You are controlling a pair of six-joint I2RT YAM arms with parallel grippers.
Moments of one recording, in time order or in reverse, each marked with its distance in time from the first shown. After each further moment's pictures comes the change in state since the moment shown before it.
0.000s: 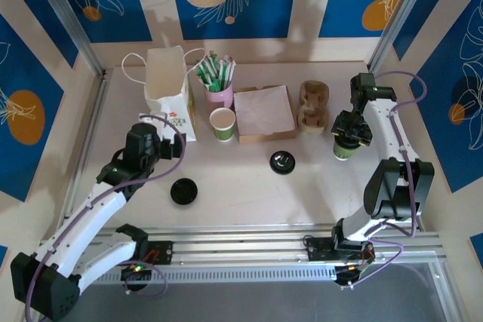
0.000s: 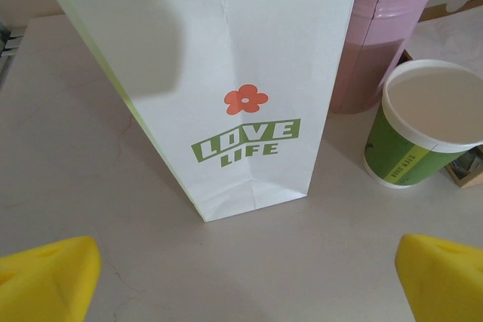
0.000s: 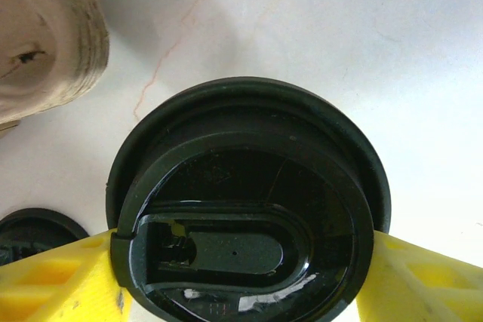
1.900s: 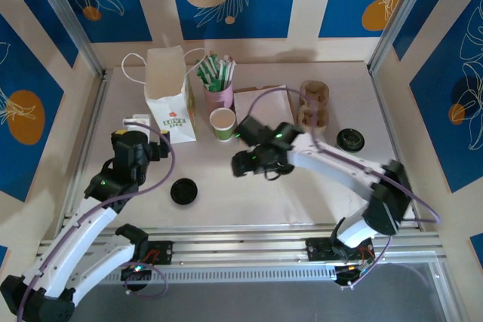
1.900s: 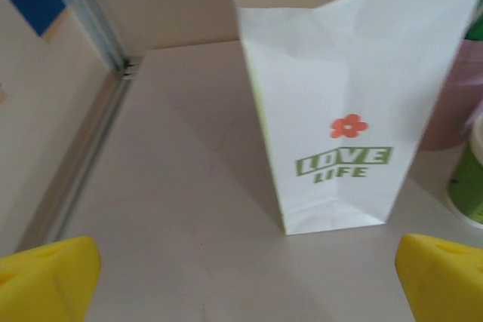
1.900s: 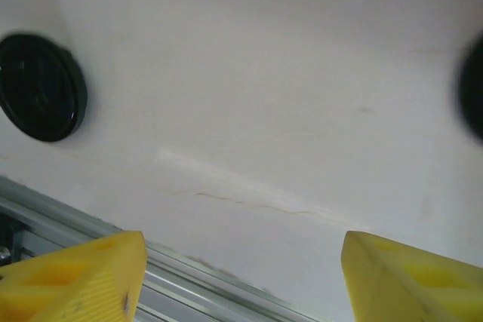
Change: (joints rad) left arm -0.032 -0.151 0.007 -0.078 -0.282 0.015; right arm 1.048 0.003 -0.061 0.225 -0.132 0.291
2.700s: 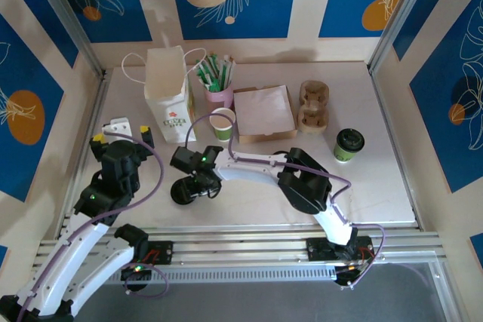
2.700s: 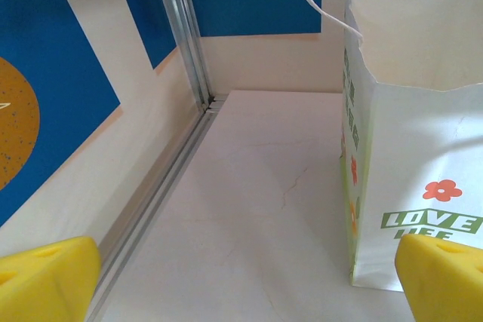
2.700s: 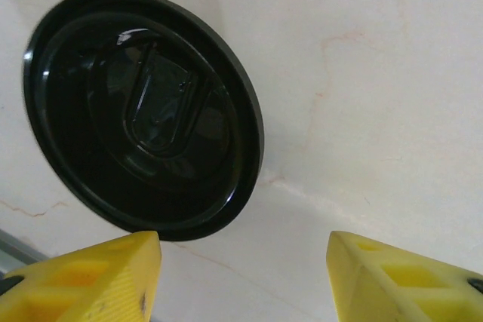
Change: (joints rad) left arm -0.001 -0.122 -0.024 0.031 -0.198 0.004; right arm 0.212 0.551 0.351 0.130 -0.023 0.085
